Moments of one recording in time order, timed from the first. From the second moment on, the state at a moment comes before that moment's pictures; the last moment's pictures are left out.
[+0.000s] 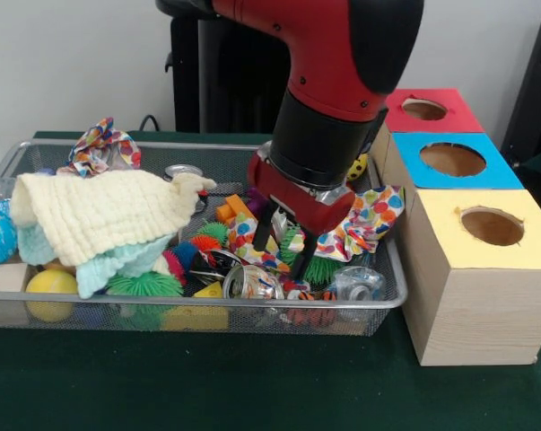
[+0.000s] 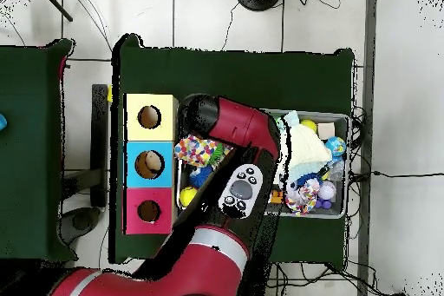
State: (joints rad) arm 0.09 -0.26 -0.48 1.25 0.37 0.61 2.18
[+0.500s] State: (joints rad) arm 0.11 -0.23 -0.48 1.35 0.38 0.45 2.18
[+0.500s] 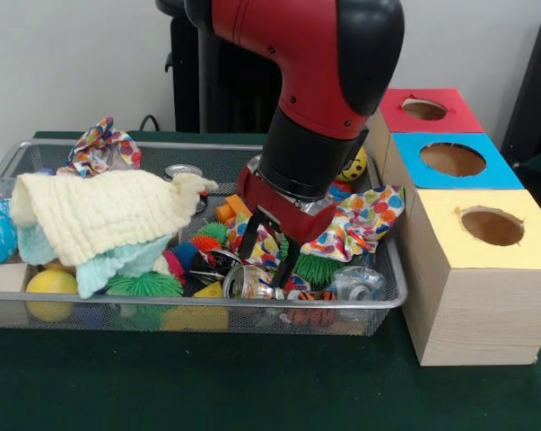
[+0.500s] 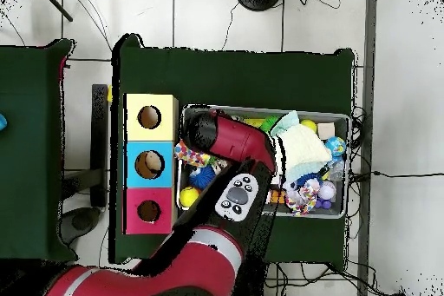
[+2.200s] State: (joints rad) arm 0.02 -0.38 -0.25 1.58 0.52 0.27 2.18
